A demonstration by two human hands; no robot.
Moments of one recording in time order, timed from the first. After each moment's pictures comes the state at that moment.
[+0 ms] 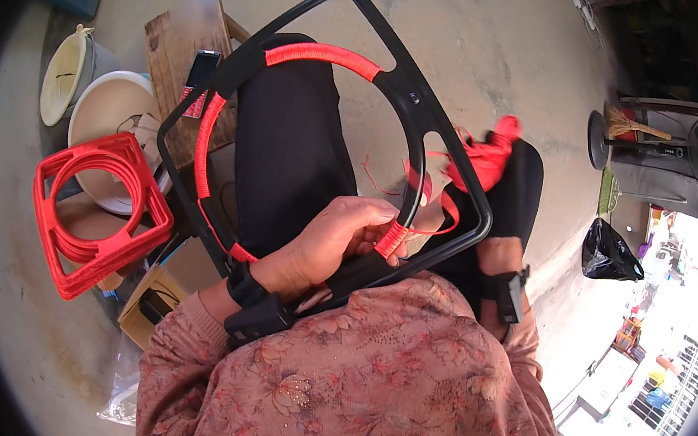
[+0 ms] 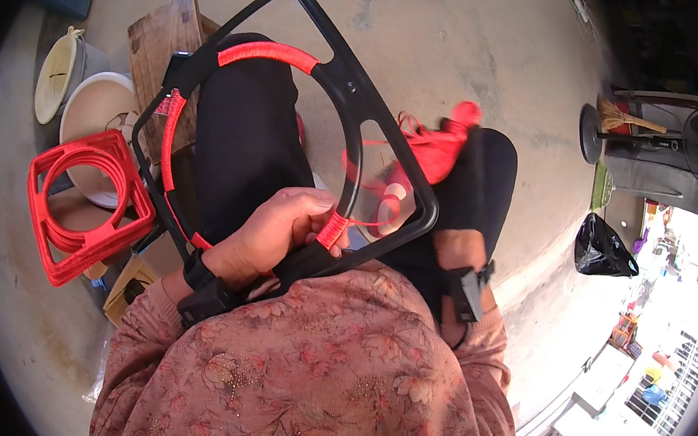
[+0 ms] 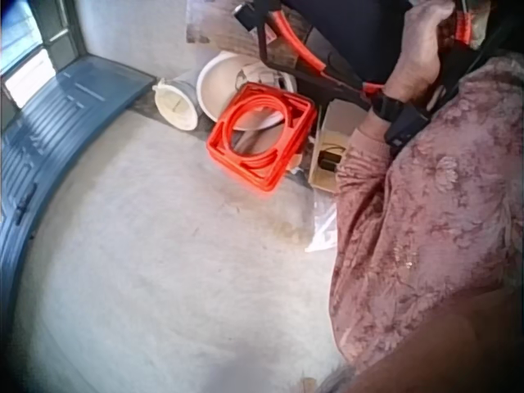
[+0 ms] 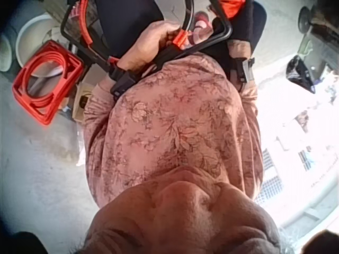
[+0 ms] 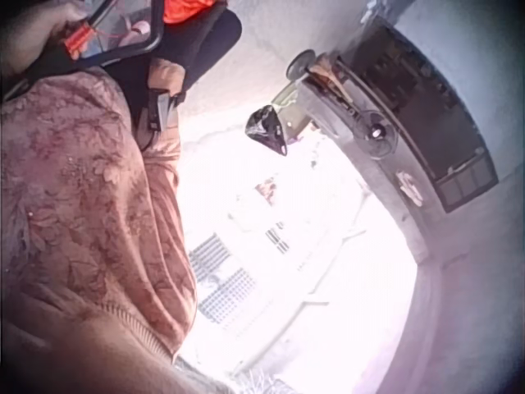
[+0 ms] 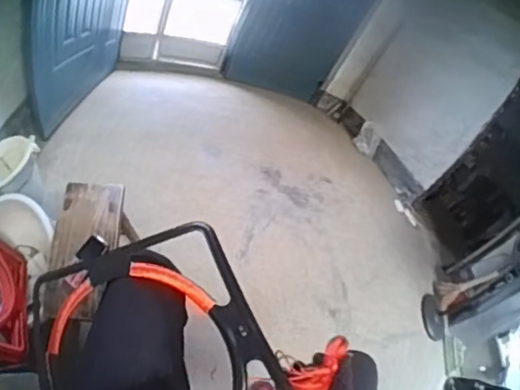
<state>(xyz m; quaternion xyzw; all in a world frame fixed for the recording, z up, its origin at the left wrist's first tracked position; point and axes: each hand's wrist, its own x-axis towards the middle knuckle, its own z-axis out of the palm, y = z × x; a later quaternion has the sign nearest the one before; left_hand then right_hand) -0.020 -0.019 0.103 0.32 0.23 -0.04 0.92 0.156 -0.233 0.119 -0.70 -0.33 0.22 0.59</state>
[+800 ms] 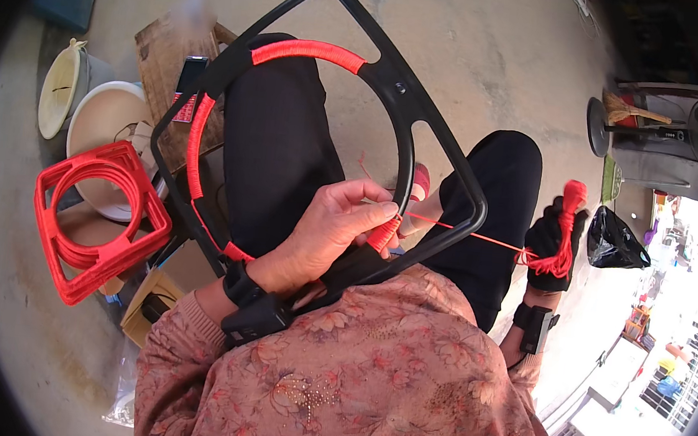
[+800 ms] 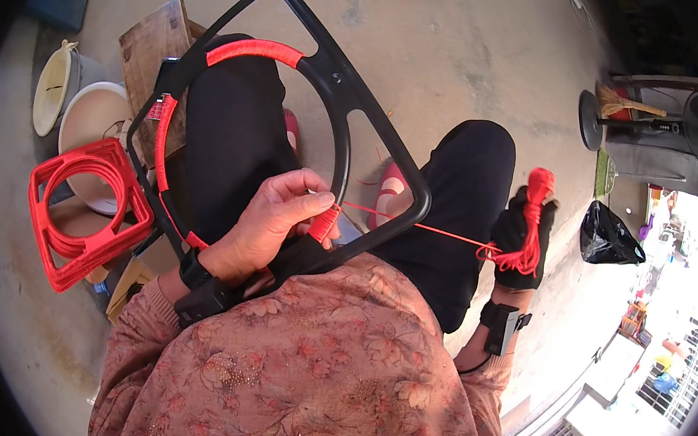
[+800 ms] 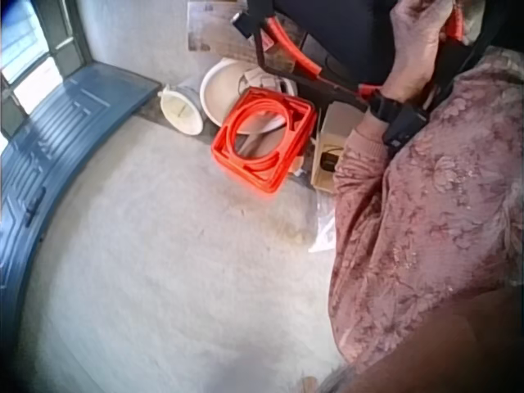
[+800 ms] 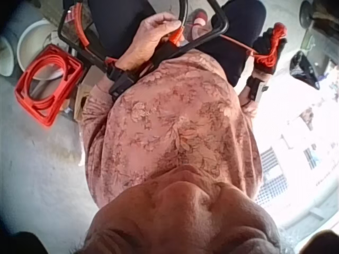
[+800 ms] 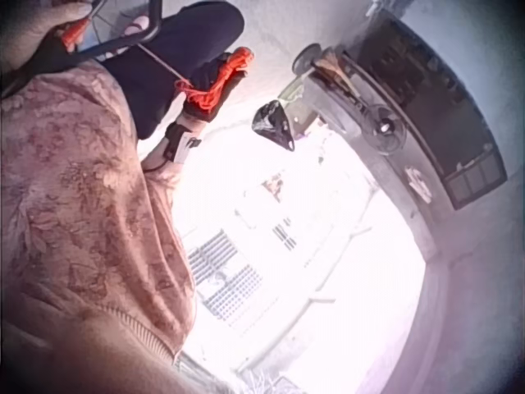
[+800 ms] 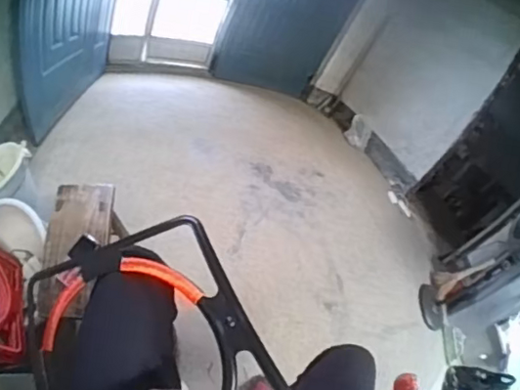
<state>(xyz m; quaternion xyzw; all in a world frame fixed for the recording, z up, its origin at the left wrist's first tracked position) -0.014 -0.028 0.104 0.33 0.25 0.03 0.91 0.222 -0.275 0.138 -0.36 -0.15 0.45 0.80</state>
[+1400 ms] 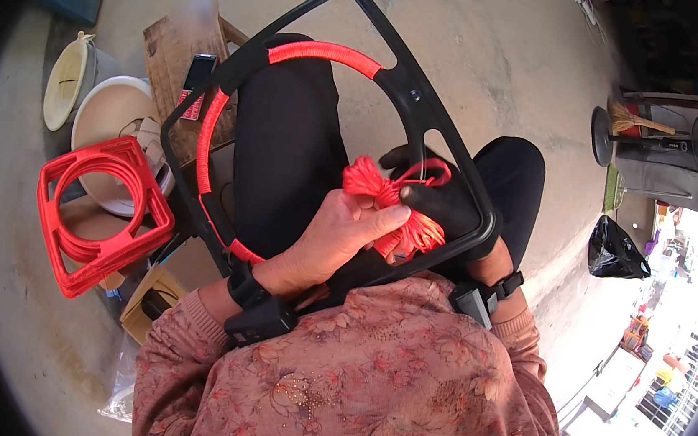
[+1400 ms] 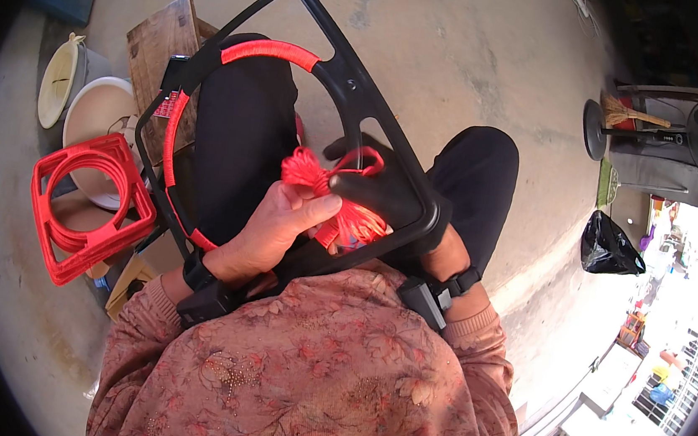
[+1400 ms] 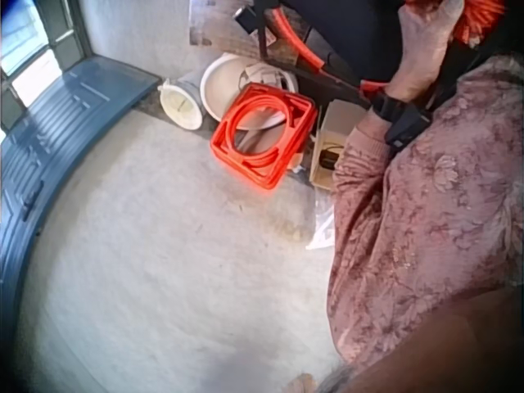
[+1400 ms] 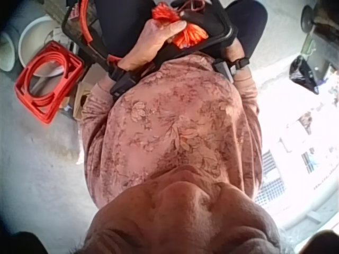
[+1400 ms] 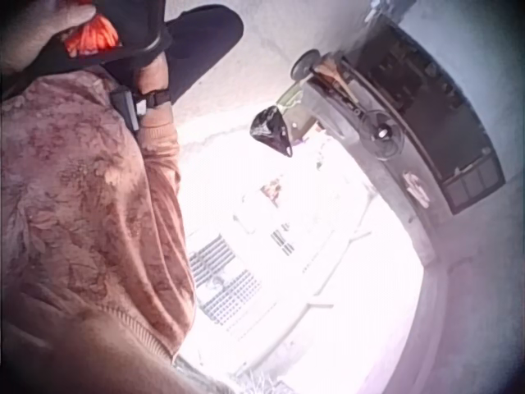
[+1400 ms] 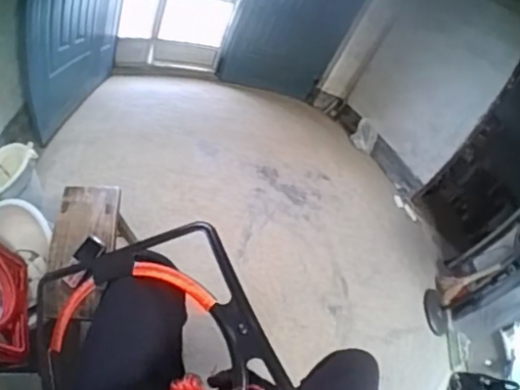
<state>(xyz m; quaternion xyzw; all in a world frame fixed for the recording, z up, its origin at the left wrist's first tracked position) -0.012 -0.031 0.113 0.36 0.21 0.08 0.90 0.208 -0.259 0.038 -0.76 -0.58 0.27 0.11</state>
